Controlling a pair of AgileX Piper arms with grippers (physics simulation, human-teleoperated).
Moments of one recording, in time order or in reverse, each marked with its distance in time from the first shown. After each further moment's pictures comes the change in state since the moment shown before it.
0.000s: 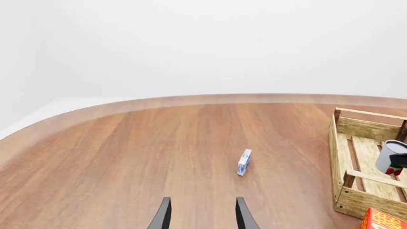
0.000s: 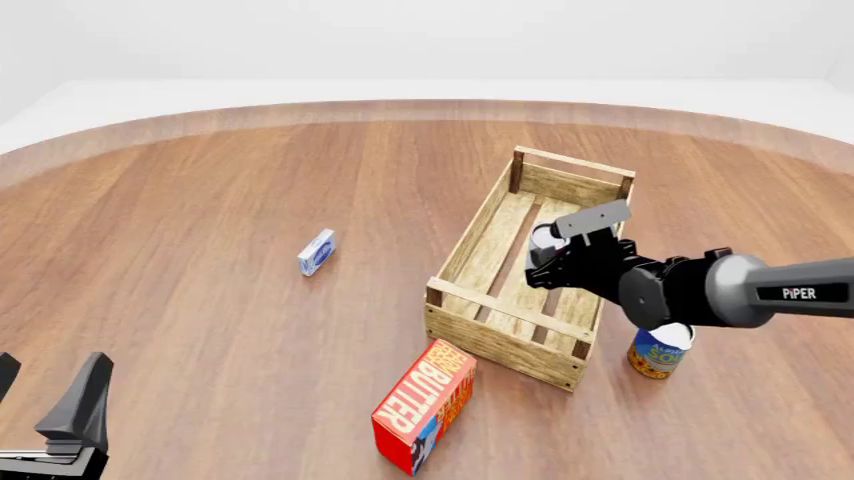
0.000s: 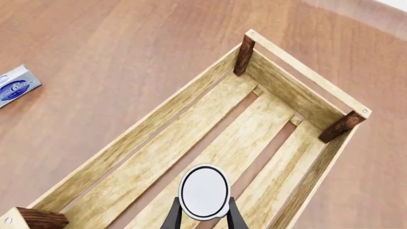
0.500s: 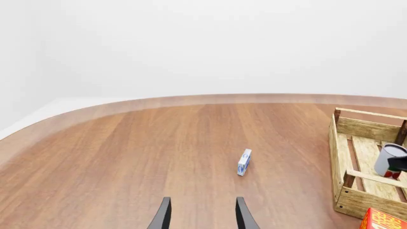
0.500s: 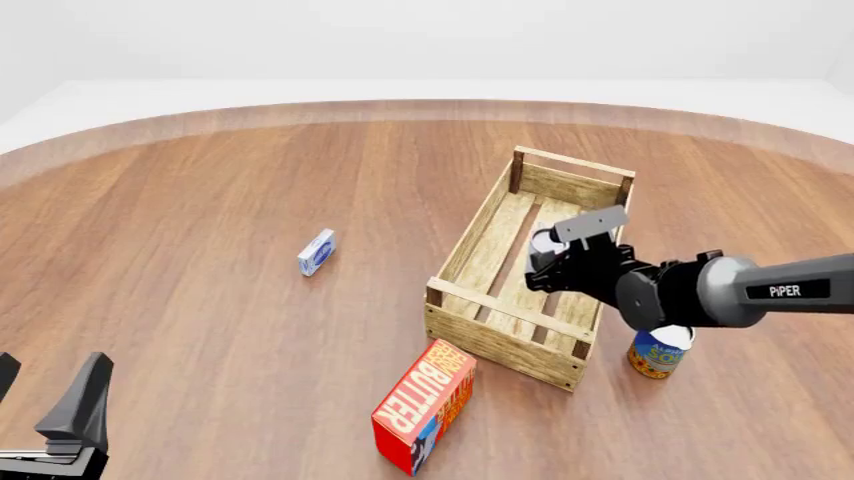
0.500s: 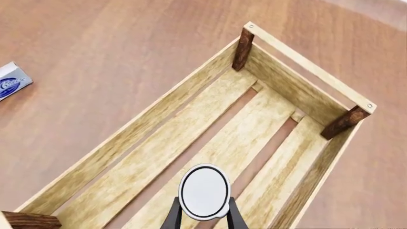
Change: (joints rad) left arm 0.000 0.000 0.000 0.000 0.000; right arm -0.008 0.038 -0.004 -0.023 0.006
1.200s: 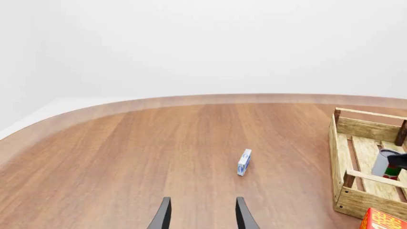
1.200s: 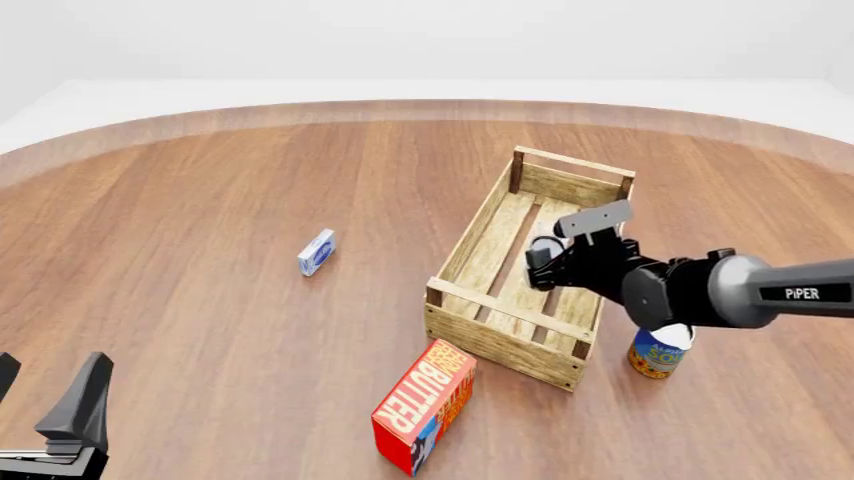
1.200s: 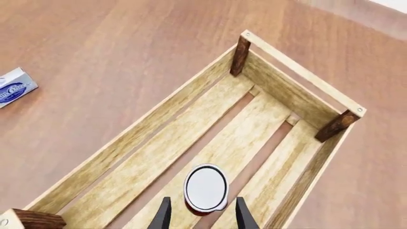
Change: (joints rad) left arm 0.000 0.000 0.000 0.000 0.000; right arm -0.002 -0.040 0.009 0.012 -0.001
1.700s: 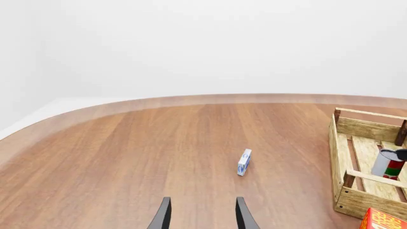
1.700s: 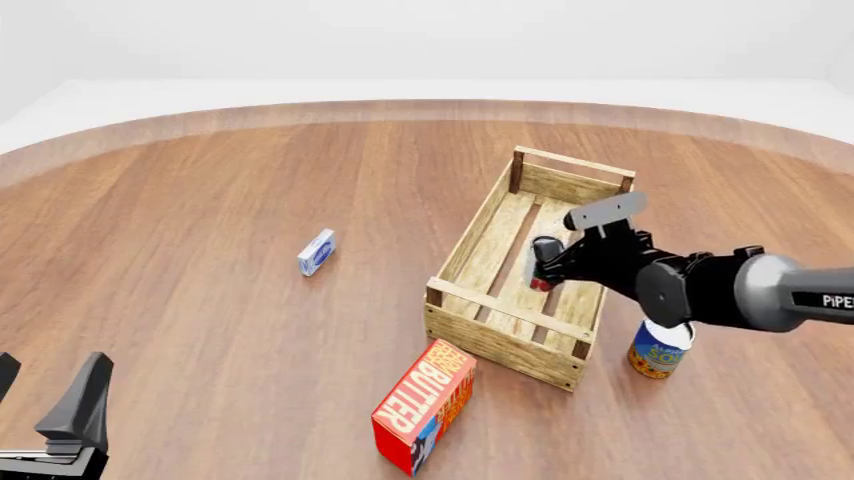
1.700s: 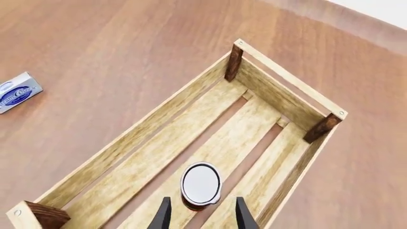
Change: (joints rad) left arm 0.000 0.000 0.000 0.000 0.000; right arm -0.009 -0.081 0.020 0.043 -0.015
